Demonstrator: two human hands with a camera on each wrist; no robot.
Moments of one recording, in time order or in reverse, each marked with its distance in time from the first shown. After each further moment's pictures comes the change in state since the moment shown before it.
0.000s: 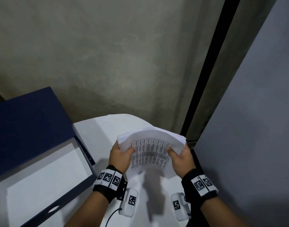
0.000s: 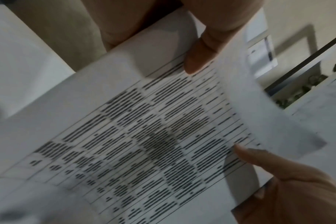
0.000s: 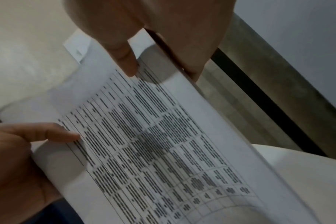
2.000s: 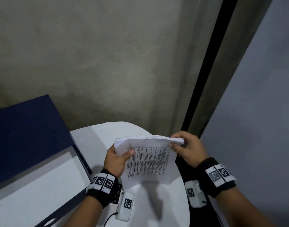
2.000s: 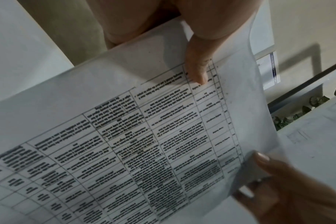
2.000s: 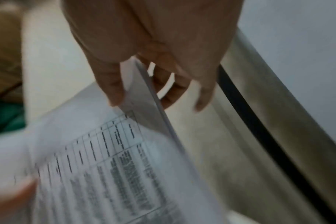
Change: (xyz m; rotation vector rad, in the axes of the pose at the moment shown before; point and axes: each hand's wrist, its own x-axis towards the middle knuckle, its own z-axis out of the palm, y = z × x) left_hand 0.017 0.006 -0.009 -0.176 -0.101 -0.008; right_hand 0.036 -0.067 -0.033 -0.345 -0.198 -0.173
